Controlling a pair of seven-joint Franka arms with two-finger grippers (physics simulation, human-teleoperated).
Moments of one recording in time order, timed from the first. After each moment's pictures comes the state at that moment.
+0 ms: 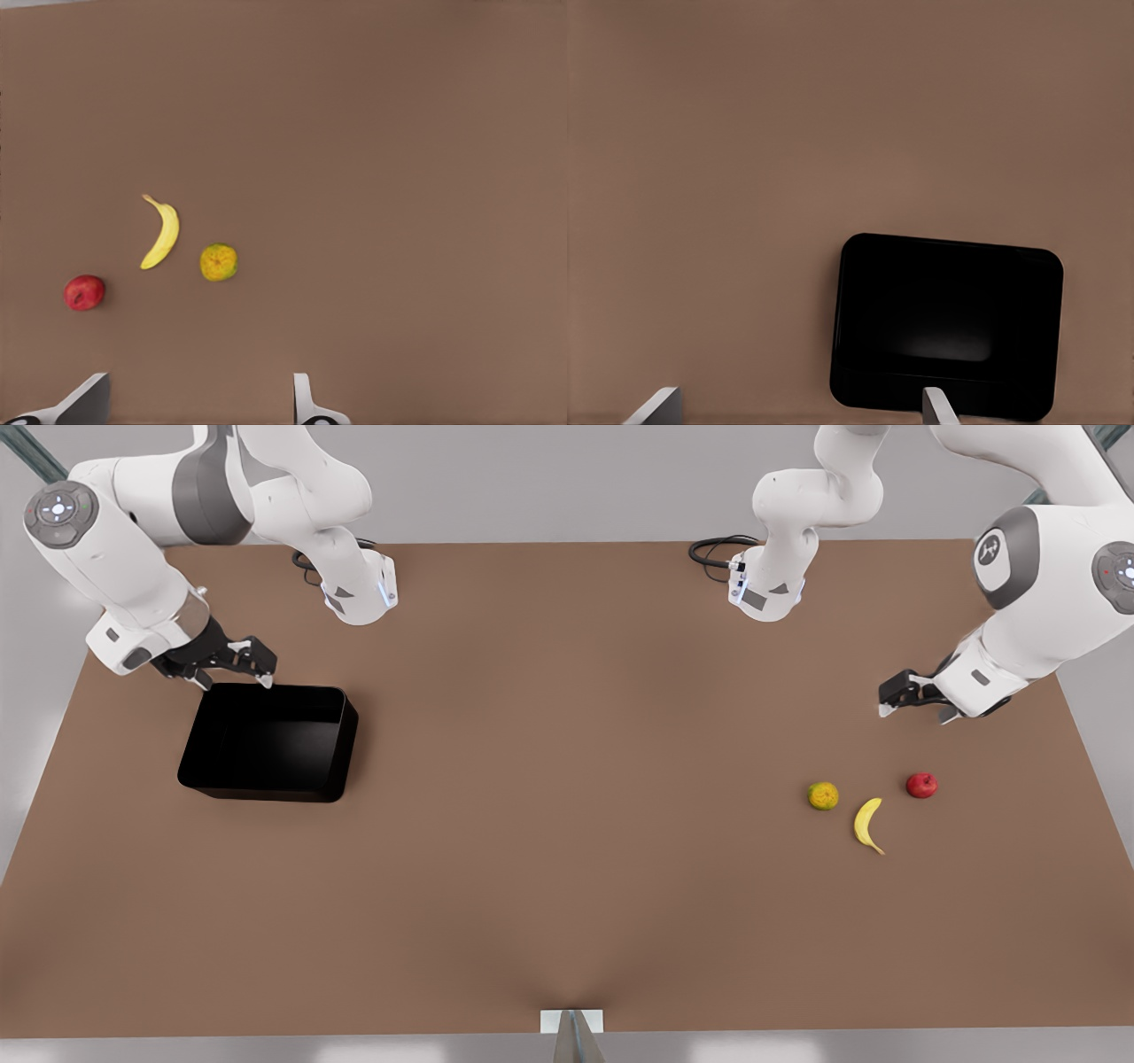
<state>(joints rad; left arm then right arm) -0.01 0.02 0.02 -1.60 -0.05 1.58 0.13 0.33 -0.20 -0.21 -1.81 -0.06 1.63 0.08</state>
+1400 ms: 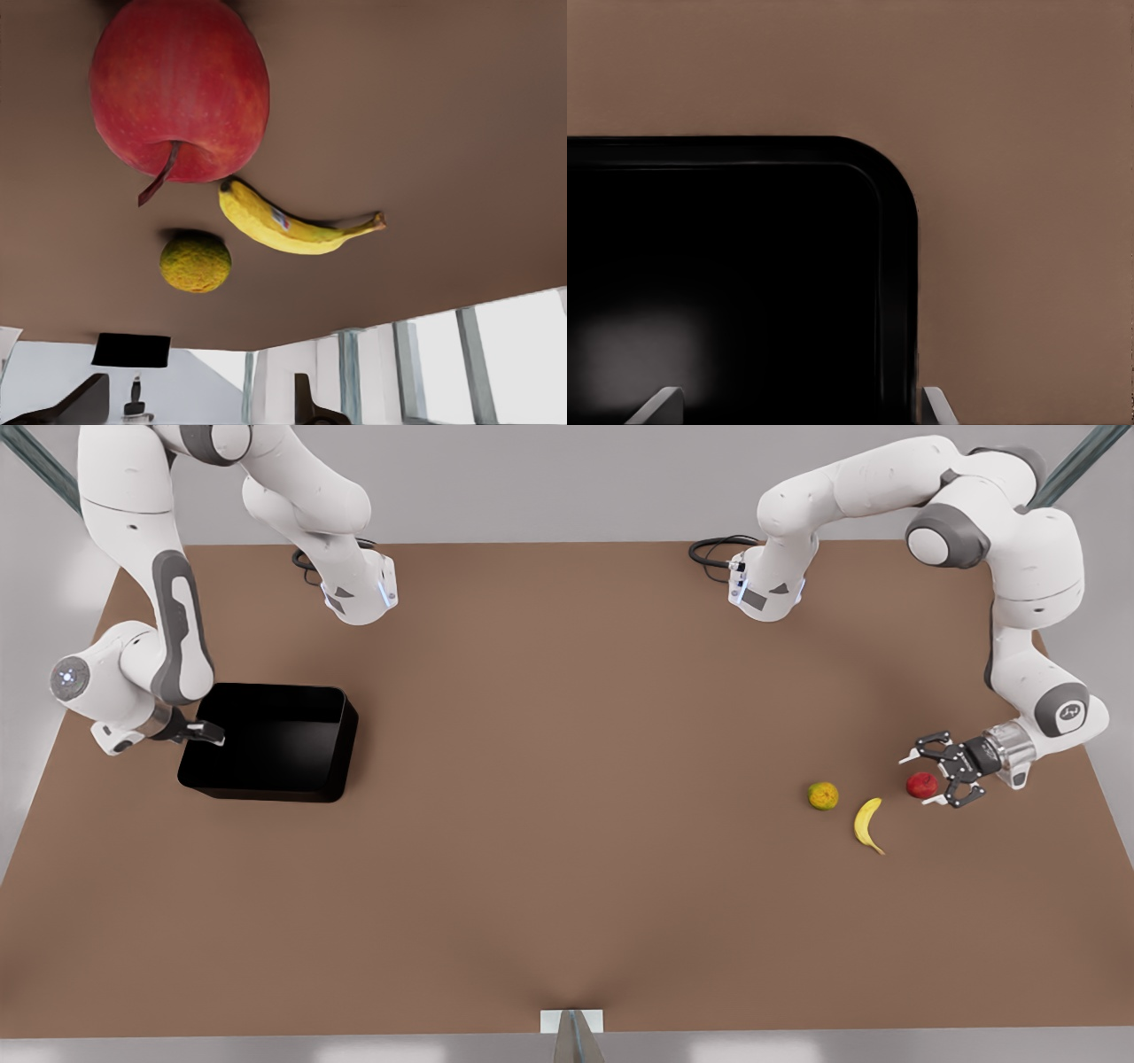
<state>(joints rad) 0.43 0.68 0.31 -1.78 -1.15 1.55 -0.62 -0.19 0.18 -0.31 -2.31 0.01 2.38 -0.44</state>
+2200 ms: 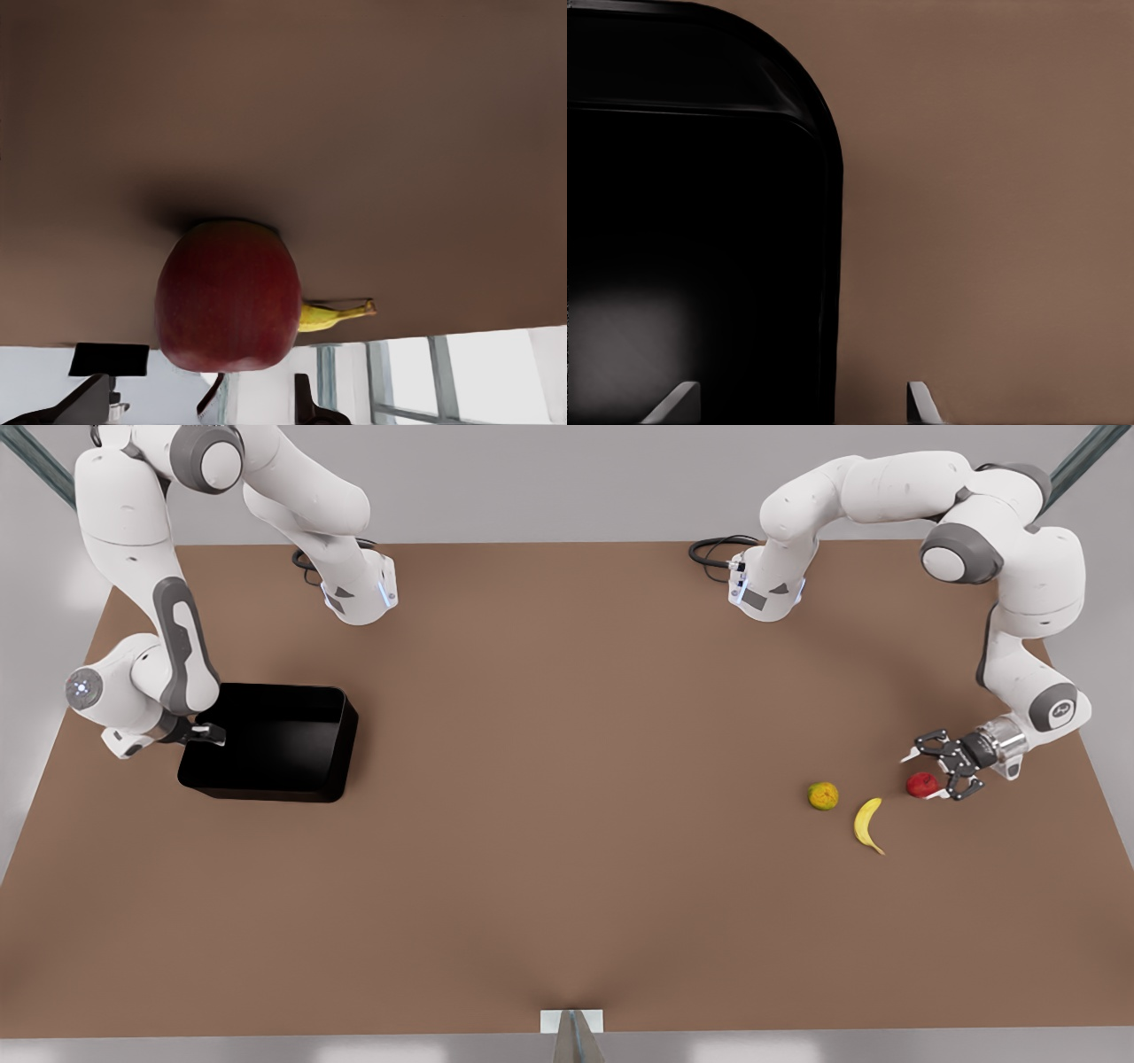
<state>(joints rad) 0.55 0.80 0.27 -1.72 -1.16 1.56 -0.53 -0.24 0.31 -0.31 -2.31 0.02 2.50 -0.54</state>
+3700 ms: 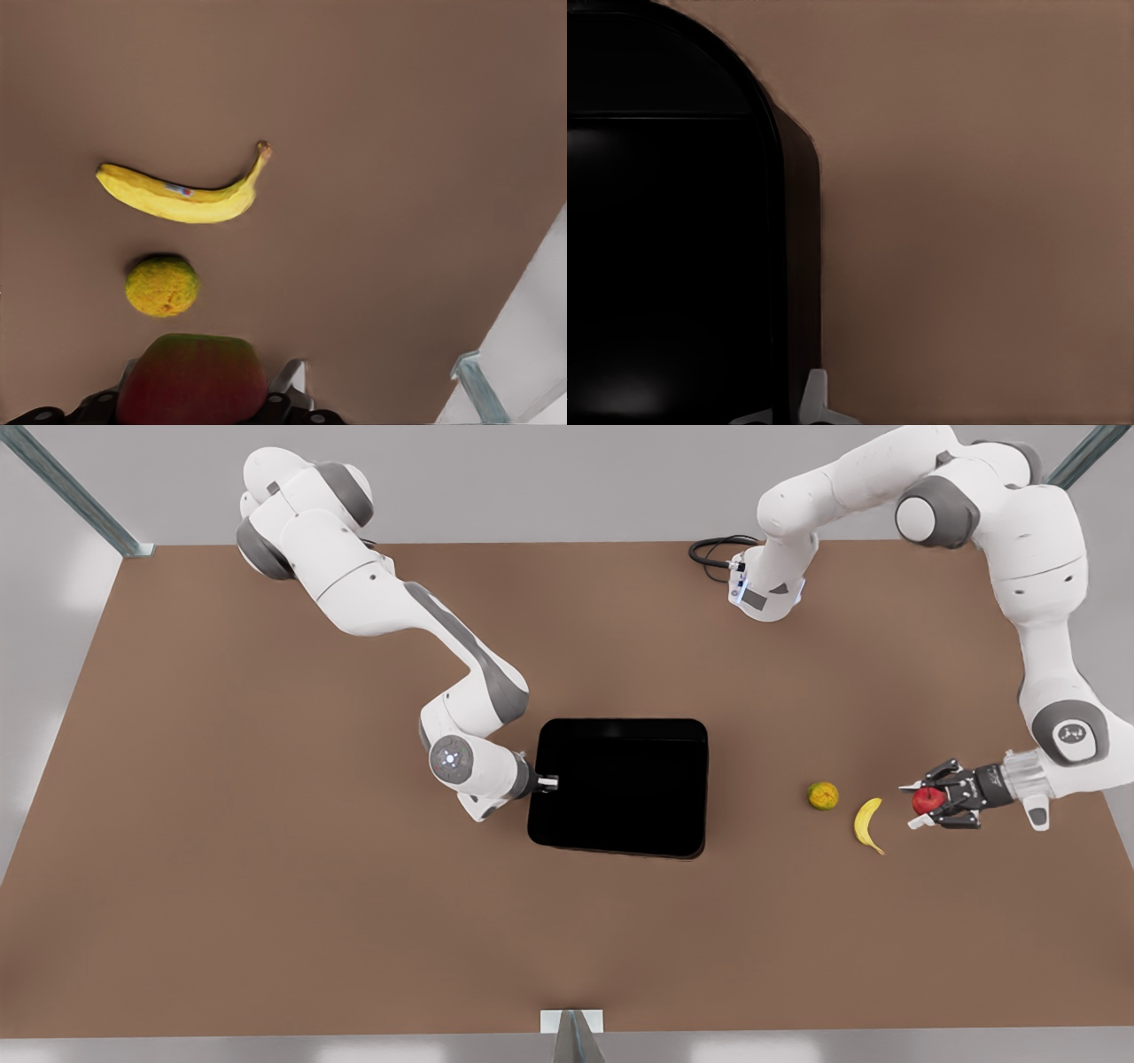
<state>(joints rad) 0.38 0.56 0.07 -1.61 -0.71 1.75 -0.53 0.37 0.70 0.30 -1.45 0.25 2.17 0.58</state>
